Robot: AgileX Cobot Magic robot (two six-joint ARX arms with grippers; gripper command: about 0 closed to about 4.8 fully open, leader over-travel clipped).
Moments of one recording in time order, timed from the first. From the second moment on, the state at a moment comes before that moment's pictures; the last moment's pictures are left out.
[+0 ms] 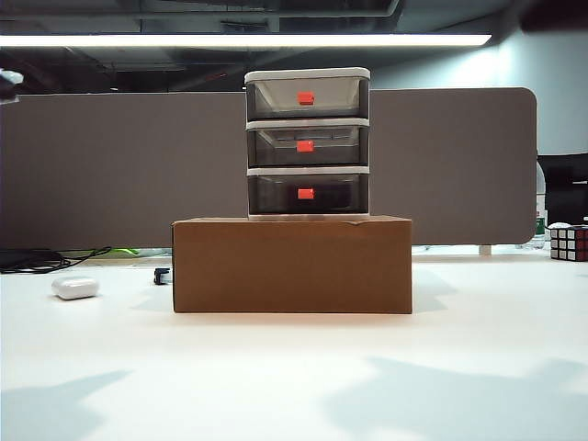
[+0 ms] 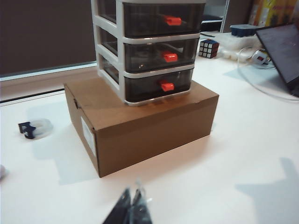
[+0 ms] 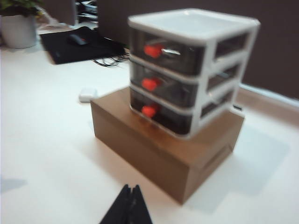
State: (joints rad) left arm -0.62 0.02 0.14 -0.18 -0.01 -0.03; right arm 0.38 0.36 0.34 -0.09 -0.27 -0.11
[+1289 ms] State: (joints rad) left arm -0.52 0.00 0.00 -0.04 -0.21 0.05; right arm 0.29 0.00 0.01 -0.11 -0.09 -0.12
